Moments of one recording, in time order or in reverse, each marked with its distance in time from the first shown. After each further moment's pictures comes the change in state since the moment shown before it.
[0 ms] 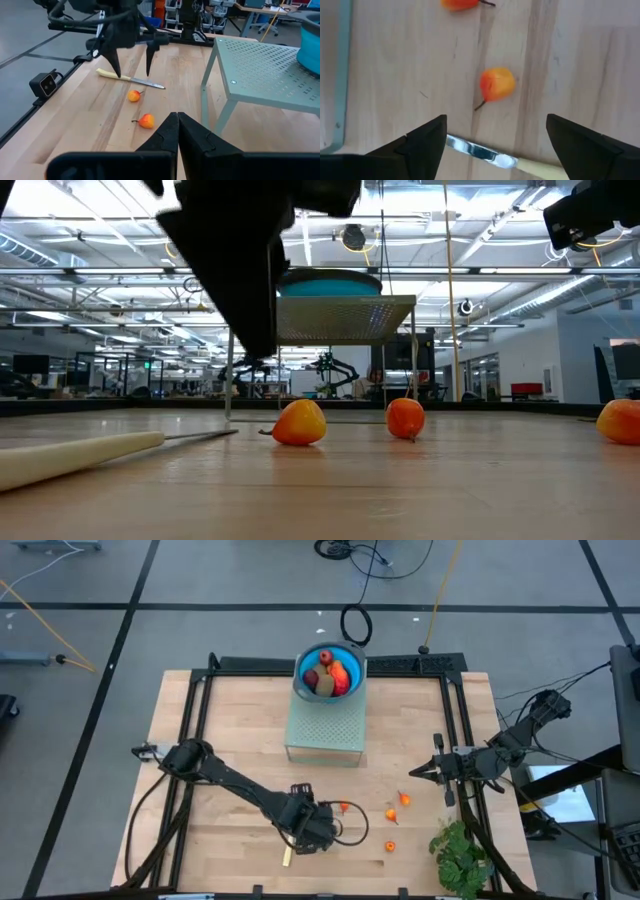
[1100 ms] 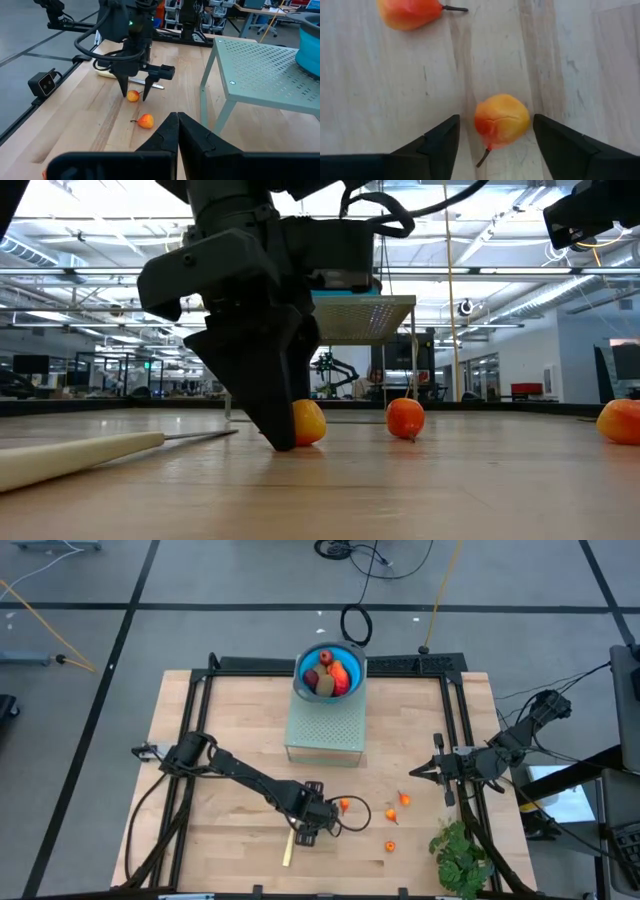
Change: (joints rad) left arm 0.098 -0.004 -0.266 0.420 0.161 0.336; right arm 0.000 0.000 0.000 0.000 0.003 -0.009
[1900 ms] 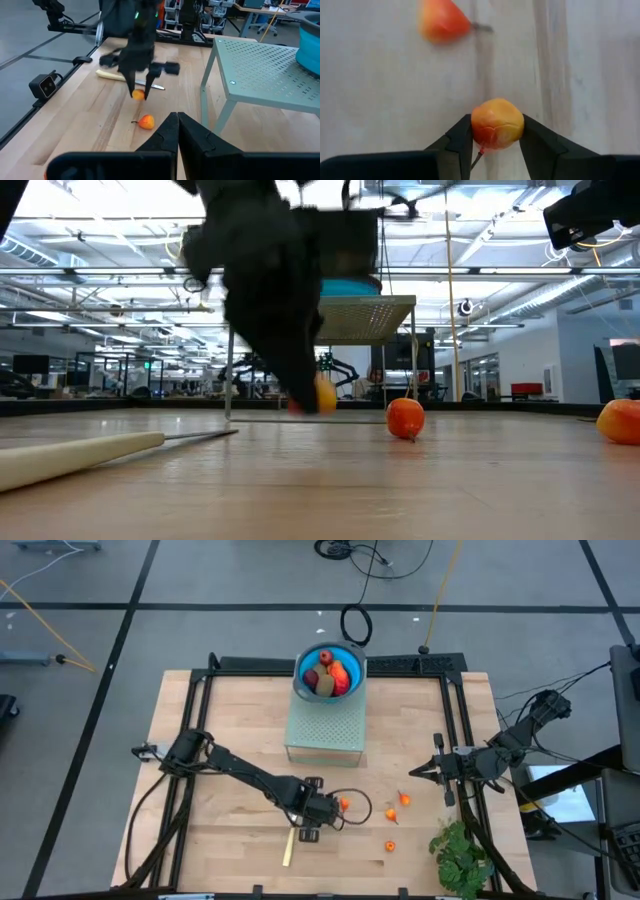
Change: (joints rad) left arm 0.012 -0.042 -0.004 0.011 -0.011 -0.060; right arm 0.000 0.000 0.000 0.003 0.000 0.011
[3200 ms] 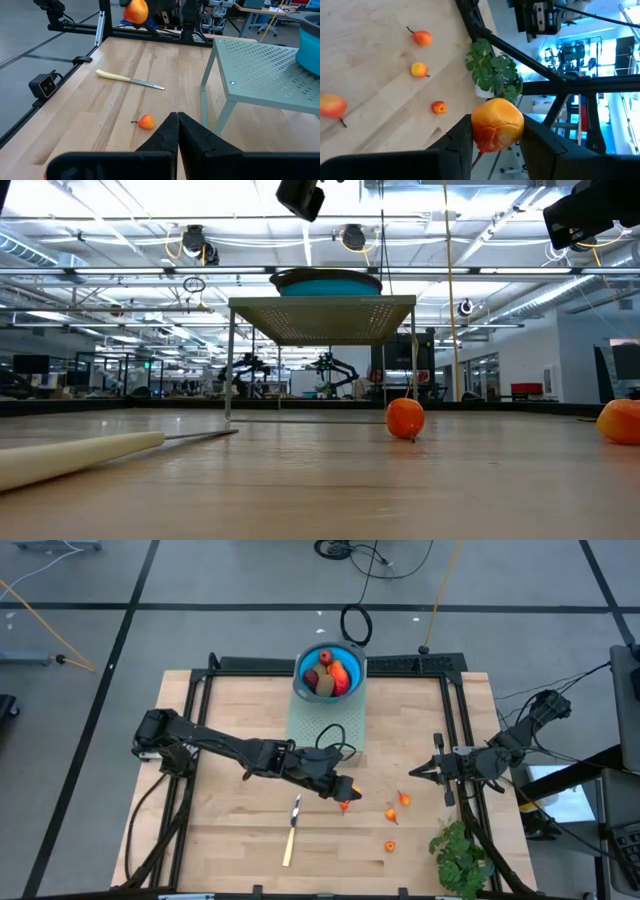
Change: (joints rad) left arm 0.115 -0.293 0.003 0.440 0.124 -1.088; right arm 0.000 0.000 0.000 0.000 0.000 -0.003
